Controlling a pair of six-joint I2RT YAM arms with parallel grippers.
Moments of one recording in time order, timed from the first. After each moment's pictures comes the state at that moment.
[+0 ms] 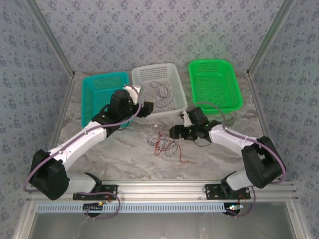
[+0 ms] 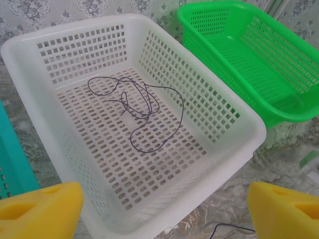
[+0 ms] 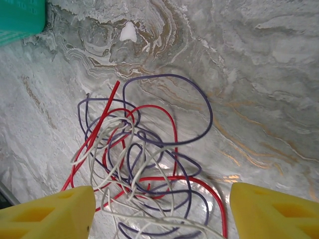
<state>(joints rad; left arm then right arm) -0.59 1.30 0.98 -0.12 0.01 -0.21 0.53 1.45 0.78 -0.29 -0.40 0.53</state>
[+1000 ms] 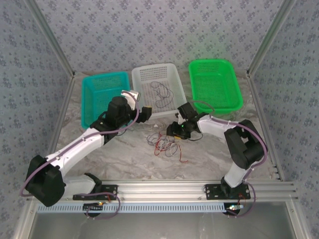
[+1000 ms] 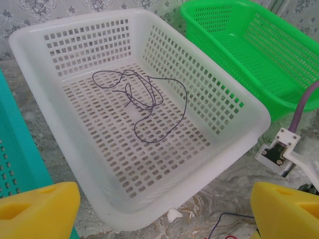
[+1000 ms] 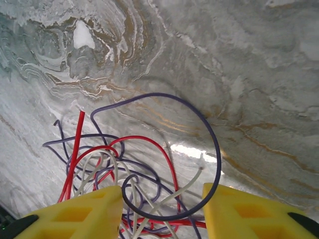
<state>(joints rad) -0.60 1.23 0.86 -0.06 -0.01 -0.21 0.55 1.70 0.95 -0.38 -0.40 0.65</state>
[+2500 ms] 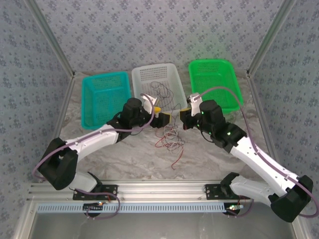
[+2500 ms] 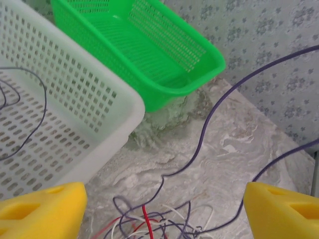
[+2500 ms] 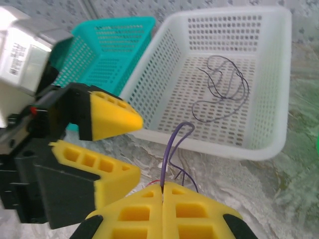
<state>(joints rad) -0.71 1.43 0.88 0.20 0.33 -0.33 0.66 1.02 0.95 -0.38 -0.03 0.25</state>
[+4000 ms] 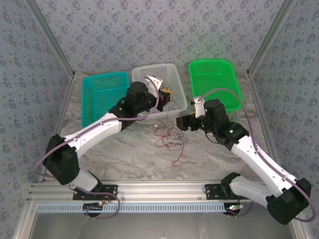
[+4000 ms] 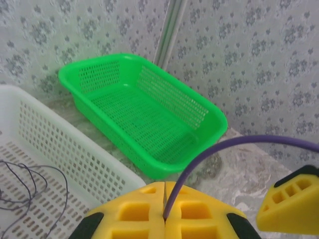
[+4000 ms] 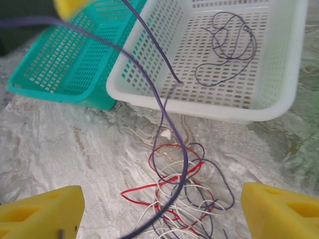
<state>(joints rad) -0.73 1.50 1.21 0.07 0.19 -0.24 0.55 1.01 0.91 -0.47 -0.17 0.26</state>
